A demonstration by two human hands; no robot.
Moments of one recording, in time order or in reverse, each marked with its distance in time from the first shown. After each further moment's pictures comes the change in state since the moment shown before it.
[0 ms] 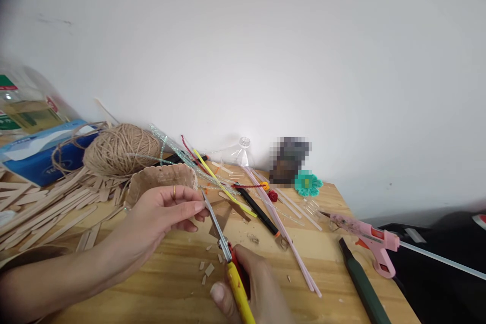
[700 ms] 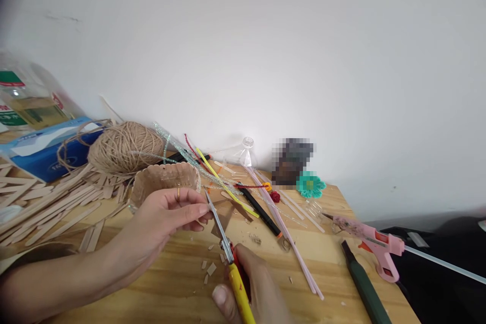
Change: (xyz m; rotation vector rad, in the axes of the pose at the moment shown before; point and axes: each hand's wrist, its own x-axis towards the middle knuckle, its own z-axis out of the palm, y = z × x) left_hand -0.002 -0.004 0.002 -0.062 -0.004 -0.026; right_hand -0.002 0.001 0.002 0.021 0.019 -0.040
